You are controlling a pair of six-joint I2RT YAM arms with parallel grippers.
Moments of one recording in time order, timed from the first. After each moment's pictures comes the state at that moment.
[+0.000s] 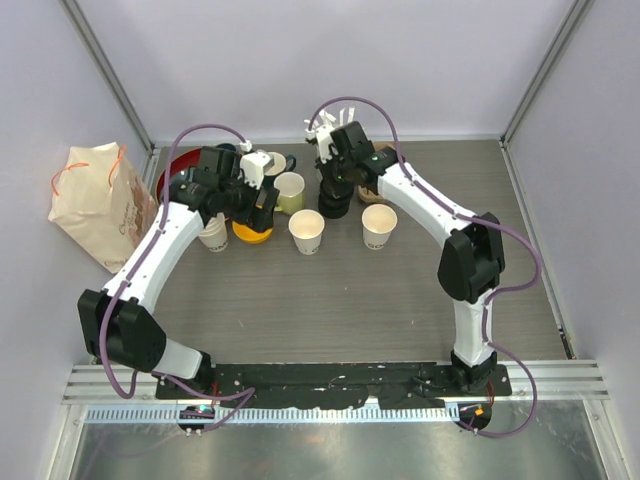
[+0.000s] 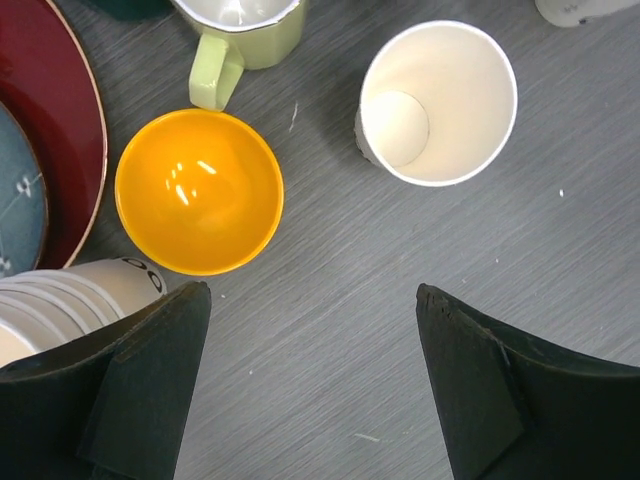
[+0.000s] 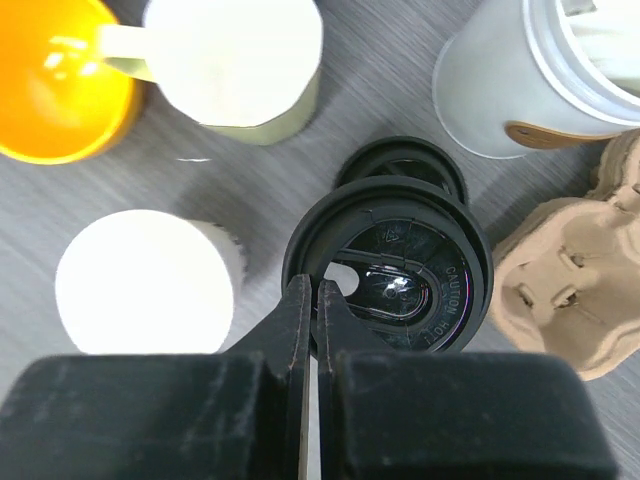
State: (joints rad) left arm -0.29 1.44 1.37 -0.79 0.26 0.21; right arm 0.59 2.01 1.87 -0.61 -0.08 -0.13
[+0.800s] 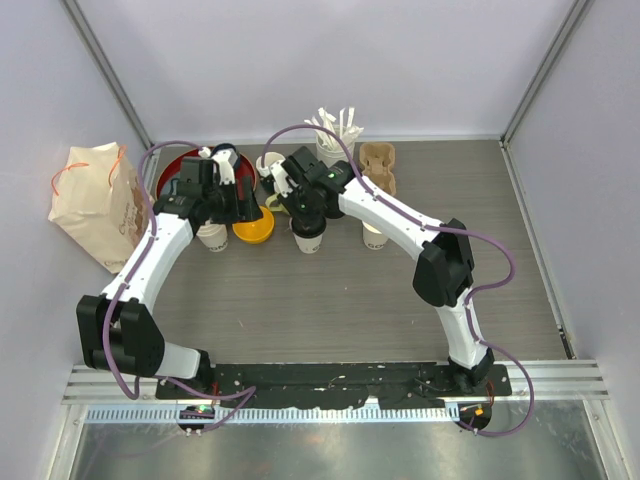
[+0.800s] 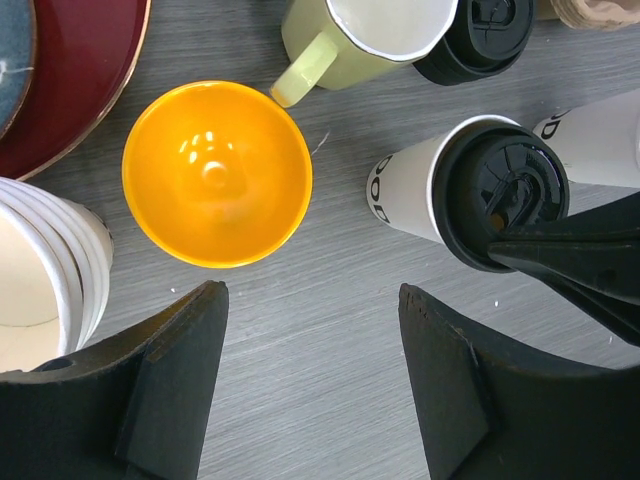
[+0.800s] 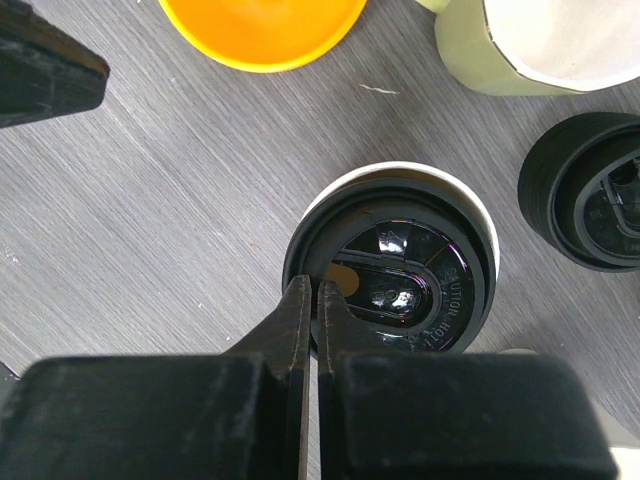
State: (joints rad) left arm -0.16 1.40 1.19 -0.56 0.26 -0.22; right arm 0.81 2.11 2.05 -0.90 -0.08 -0.09
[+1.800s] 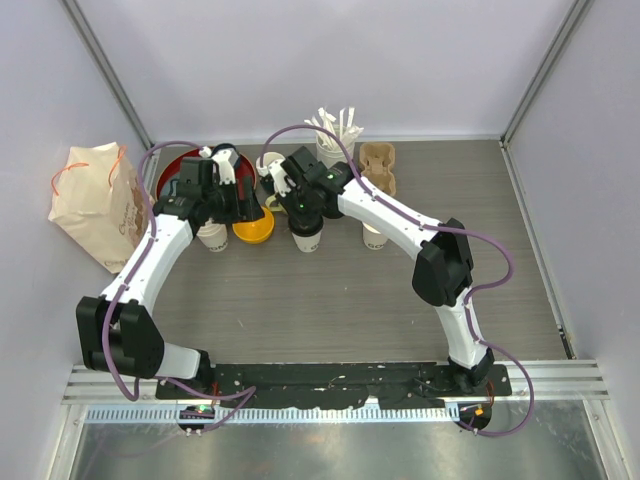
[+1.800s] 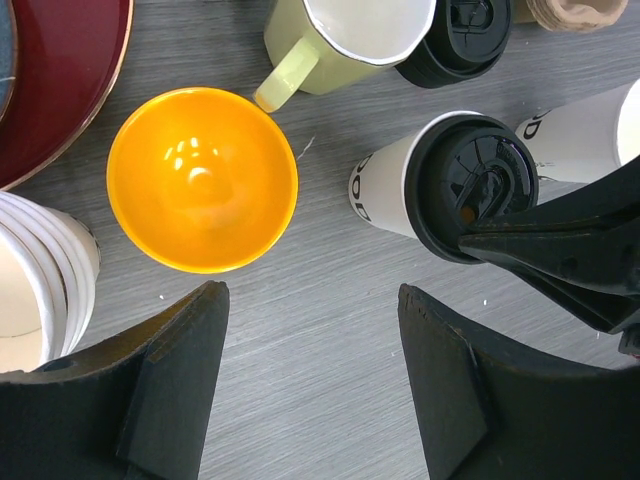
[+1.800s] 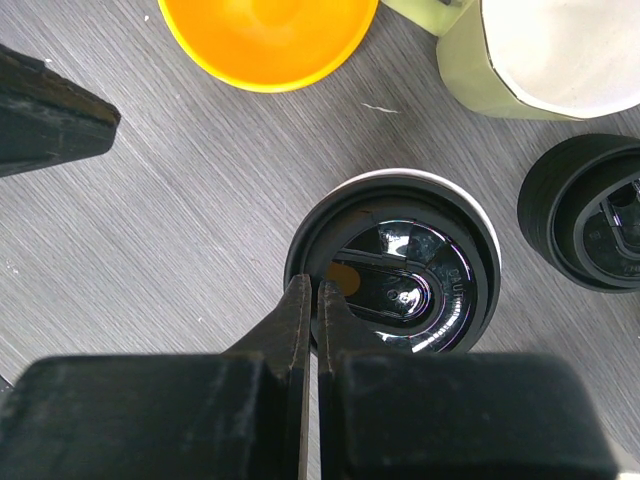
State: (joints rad) left arm -0.16 1.39 1.18 -0.54 0.29 -0.23; right arm 0.81 2.12 2.05 -0.86 -0.09 -0.10
